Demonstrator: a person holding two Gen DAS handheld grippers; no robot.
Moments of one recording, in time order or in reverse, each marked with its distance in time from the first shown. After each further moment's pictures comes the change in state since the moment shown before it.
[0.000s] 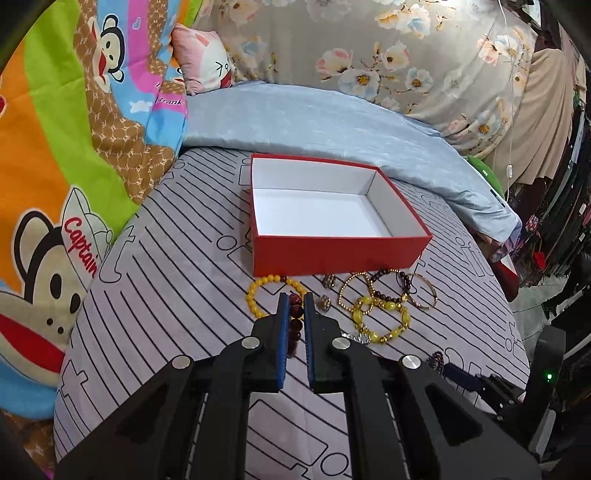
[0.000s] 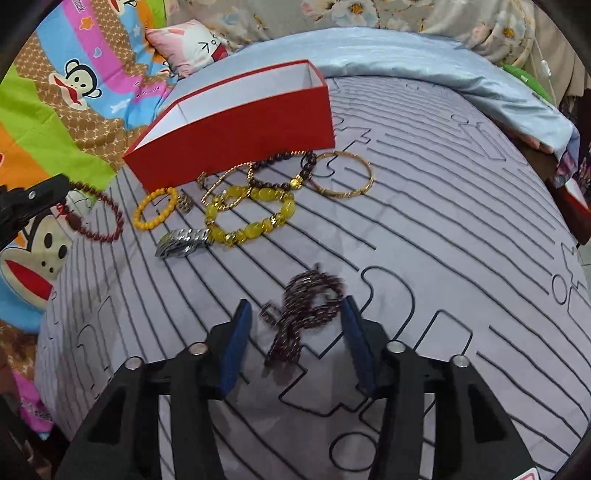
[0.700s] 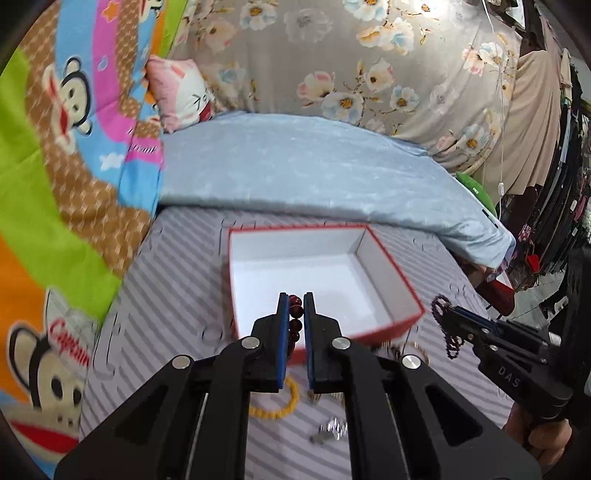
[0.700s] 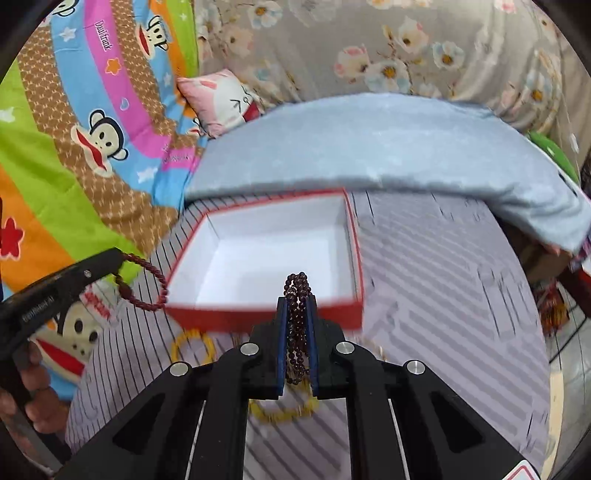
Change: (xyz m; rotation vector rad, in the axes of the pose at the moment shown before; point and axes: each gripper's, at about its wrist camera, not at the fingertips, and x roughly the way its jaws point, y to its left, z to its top) left arm 0.023 -0.014 0.100 0.071 -0.088 -0.046; right arm -0.034 0.018 0.153 -0.093 -0.193 0.098
